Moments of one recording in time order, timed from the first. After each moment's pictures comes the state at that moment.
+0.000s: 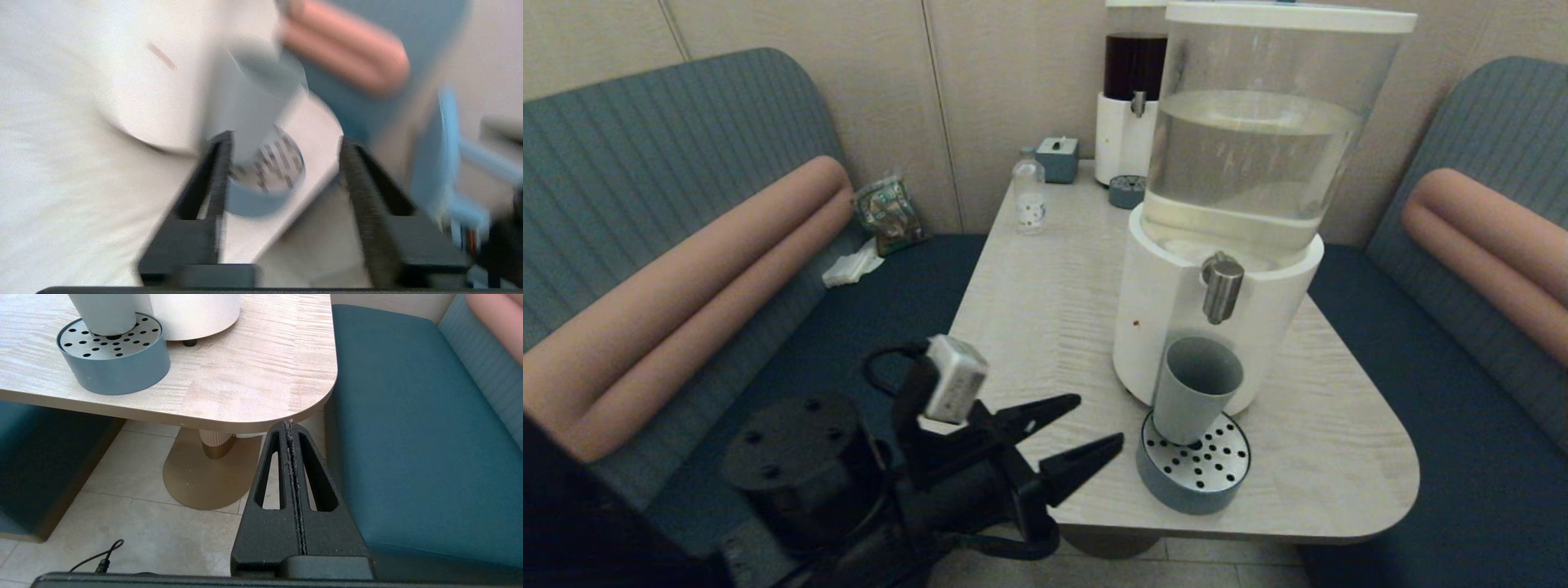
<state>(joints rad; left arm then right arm) -0.74 1.80 -0.36 -1.52 -0.25 -0.19 0.00 0.00 0.00 0.01 0.02 -0.04</state>
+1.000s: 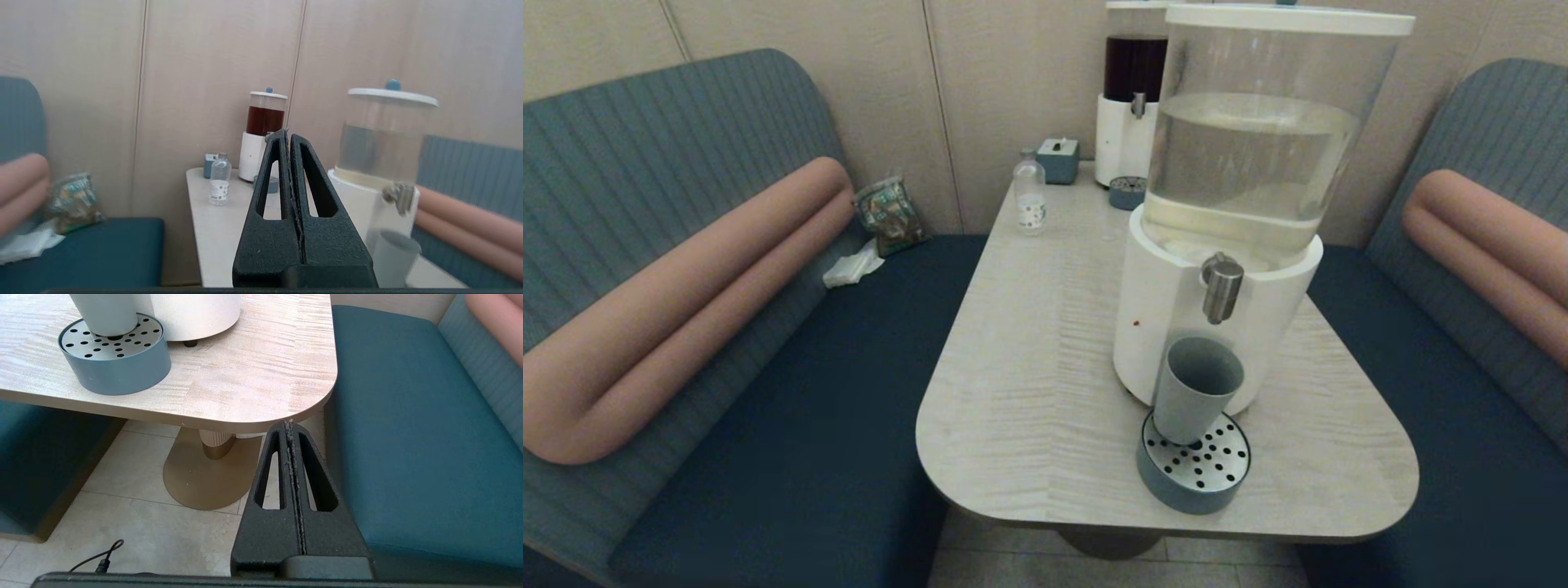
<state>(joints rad) -0.07 0.44 -0.02 -1.12 -0.18 -0.29 0.00 0.00 0.00 0.01 0.02 -0.04</state>
